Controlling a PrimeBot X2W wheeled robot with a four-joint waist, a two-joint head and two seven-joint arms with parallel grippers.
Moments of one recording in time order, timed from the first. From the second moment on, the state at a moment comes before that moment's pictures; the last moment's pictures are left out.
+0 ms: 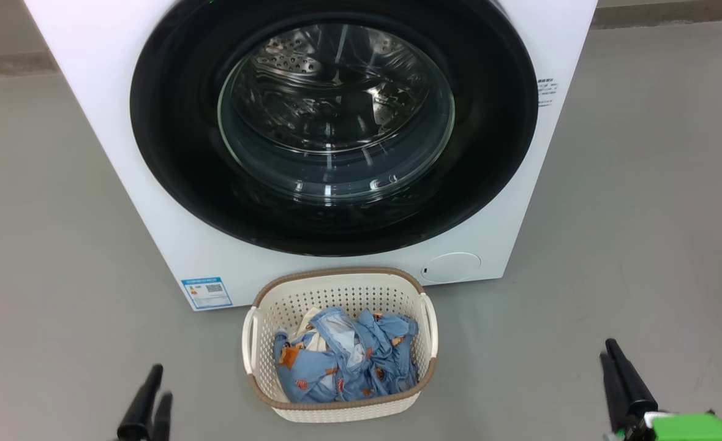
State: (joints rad) left arm -0.03 0.02 0.07 0.32 -1.62 -0.12 0.11; right arm -0.03 -0.03 -0.14 0.32 1.62 0.13 0.10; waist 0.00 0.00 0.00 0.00
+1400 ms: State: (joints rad) left arm -0.01 0.01 0.02 0.27 -1.33 -0.12 -0.01; right arm -0.02 -0.07 -0.04 0.21 1.20 0.13 0.00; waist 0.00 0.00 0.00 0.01
